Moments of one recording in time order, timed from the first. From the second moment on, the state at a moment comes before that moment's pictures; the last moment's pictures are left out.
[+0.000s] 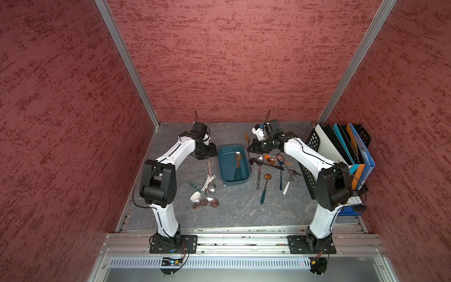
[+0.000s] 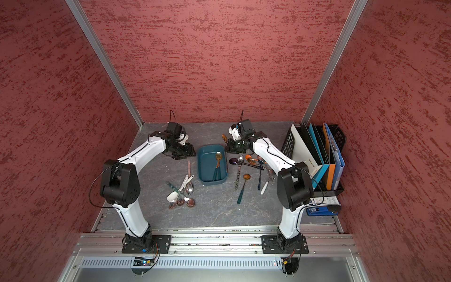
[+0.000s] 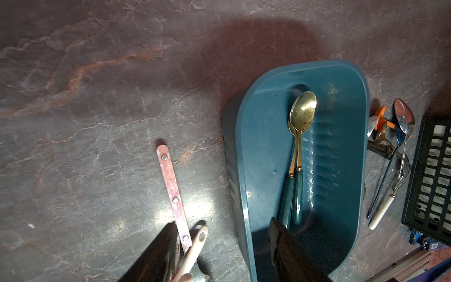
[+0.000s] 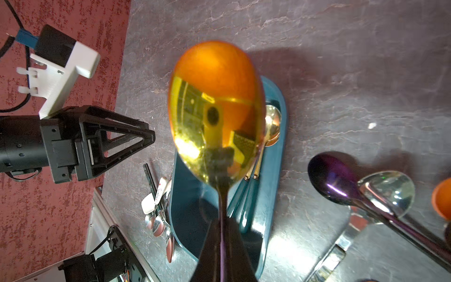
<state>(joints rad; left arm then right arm) -0.24 1.85 1.49 -0.84 0.28 -0.34 0.41 1.86 1.57 -0.64 -0.50 0.39</state>
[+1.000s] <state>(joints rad) -0.22 1.79 1.45 -0.83 0.23 -0.34 0.56 2.20 1.79 -0.78 -0.31 0.45</state>
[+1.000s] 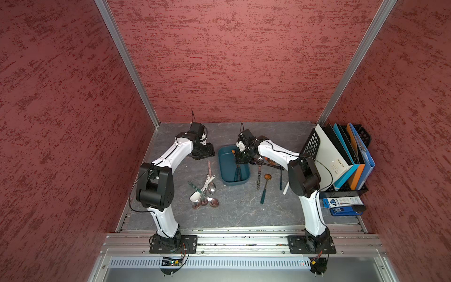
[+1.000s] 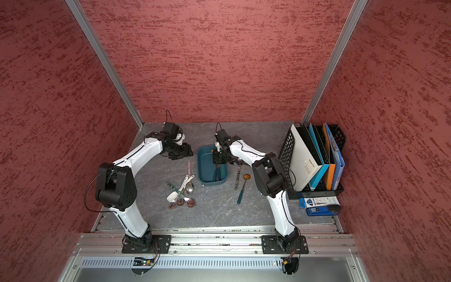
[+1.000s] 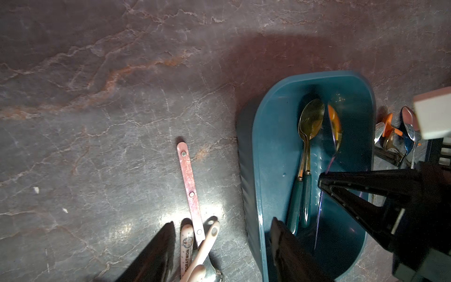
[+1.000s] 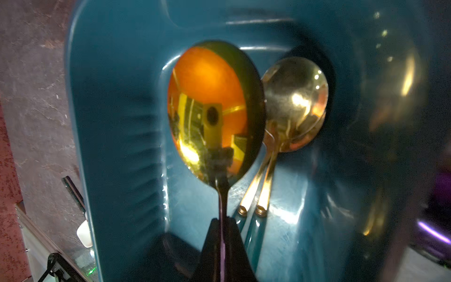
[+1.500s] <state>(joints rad) -0.21 1.79 1.40 -0.81 0.23 -0.34 0.56 2.30 1.91 -0.89 -0.28 0.45</state>
